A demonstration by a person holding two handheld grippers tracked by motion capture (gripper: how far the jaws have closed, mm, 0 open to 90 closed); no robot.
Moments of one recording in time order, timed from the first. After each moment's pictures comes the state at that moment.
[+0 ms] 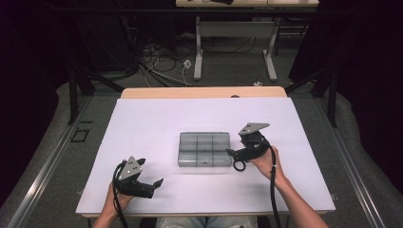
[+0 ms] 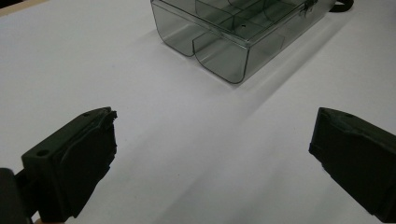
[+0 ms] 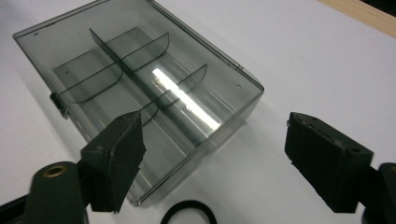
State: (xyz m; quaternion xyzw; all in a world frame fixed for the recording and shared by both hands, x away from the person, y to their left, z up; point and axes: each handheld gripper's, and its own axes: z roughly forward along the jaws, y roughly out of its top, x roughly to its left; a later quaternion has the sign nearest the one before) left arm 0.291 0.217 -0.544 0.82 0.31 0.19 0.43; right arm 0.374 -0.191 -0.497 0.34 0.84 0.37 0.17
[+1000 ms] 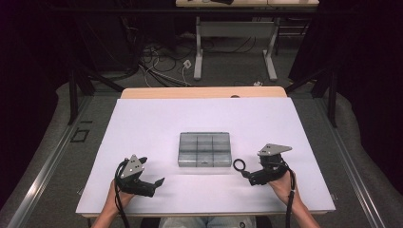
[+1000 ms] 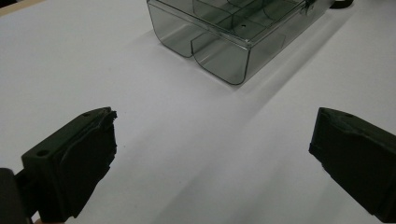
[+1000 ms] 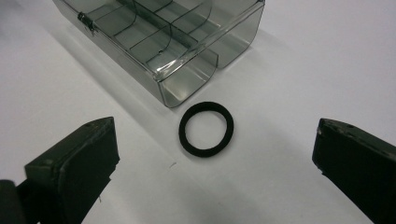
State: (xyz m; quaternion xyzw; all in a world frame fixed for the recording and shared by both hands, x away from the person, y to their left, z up) left arm 0.297 0.213 -0.544 0.83 0.30 0.19 0.42; right arm 0.317 -0.237 -0.524 0.38 0.82 0.39 0.16
